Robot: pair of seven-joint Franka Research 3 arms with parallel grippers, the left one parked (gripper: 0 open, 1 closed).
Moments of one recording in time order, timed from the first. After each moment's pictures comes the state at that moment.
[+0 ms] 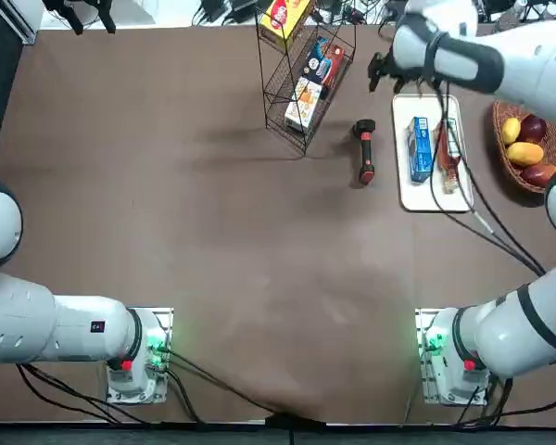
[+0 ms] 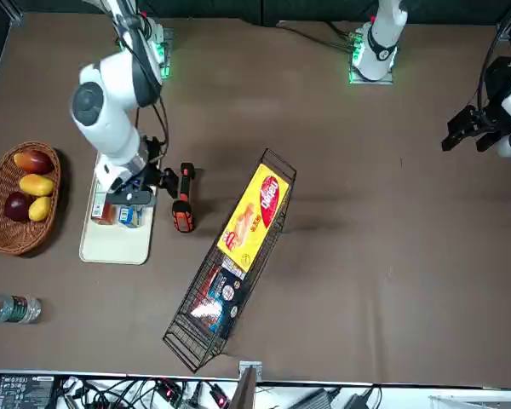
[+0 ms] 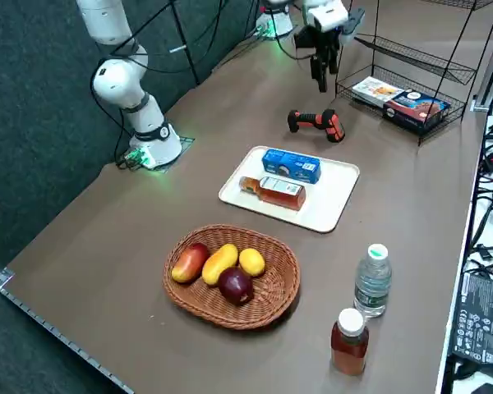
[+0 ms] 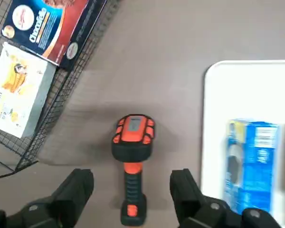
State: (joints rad) arm 0.40 0.18 -0.06 -1.92 0.08 2.18 0.32
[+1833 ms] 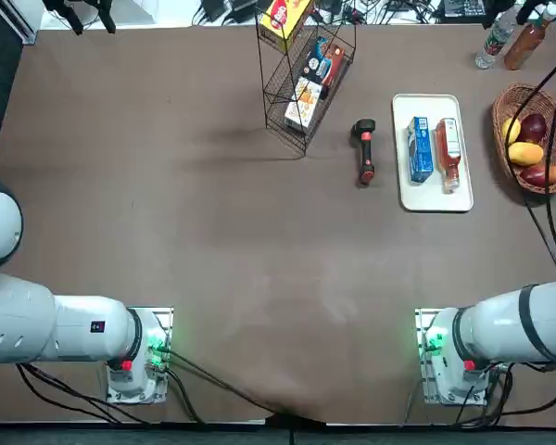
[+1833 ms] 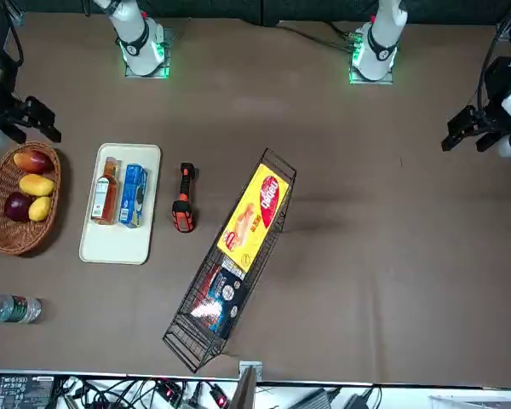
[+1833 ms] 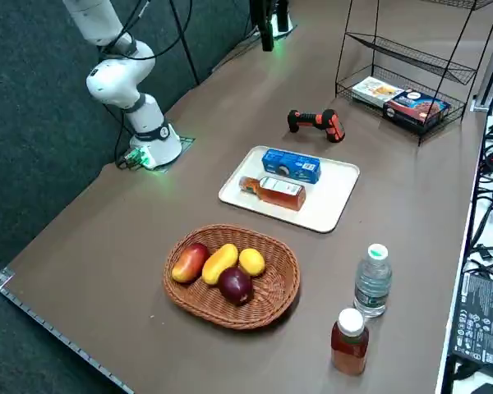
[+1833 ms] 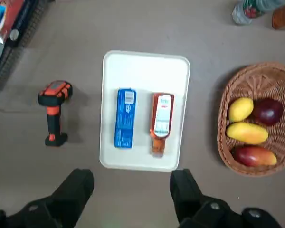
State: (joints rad) arm 0.07 0.01 -0.07 -1.55 -0.02 1.53 -0.05
